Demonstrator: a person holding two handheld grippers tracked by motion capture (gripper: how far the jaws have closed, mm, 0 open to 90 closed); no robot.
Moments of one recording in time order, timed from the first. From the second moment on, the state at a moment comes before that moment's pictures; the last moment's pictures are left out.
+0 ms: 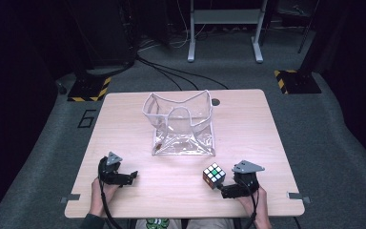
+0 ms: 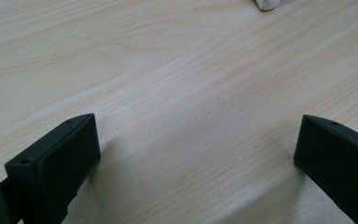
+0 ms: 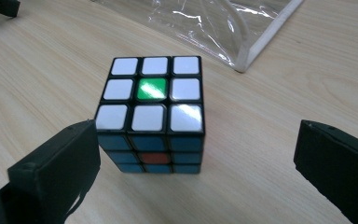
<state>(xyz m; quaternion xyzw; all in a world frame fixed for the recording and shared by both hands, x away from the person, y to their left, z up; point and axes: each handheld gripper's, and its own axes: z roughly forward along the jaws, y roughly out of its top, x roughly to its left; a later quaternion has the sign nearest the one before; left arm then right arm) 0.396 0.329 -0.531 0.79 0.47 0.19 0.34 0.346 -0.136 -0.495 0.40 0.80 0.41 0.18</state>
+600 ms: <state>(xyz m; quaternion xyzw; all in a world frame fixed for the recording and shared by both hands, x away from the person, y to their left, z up) 0.396 0.329 -0.531 0.79 0.48 0.20 0.33 0.368 -0.097 -0.502 0.39 0.83 0.36 0.17</state>
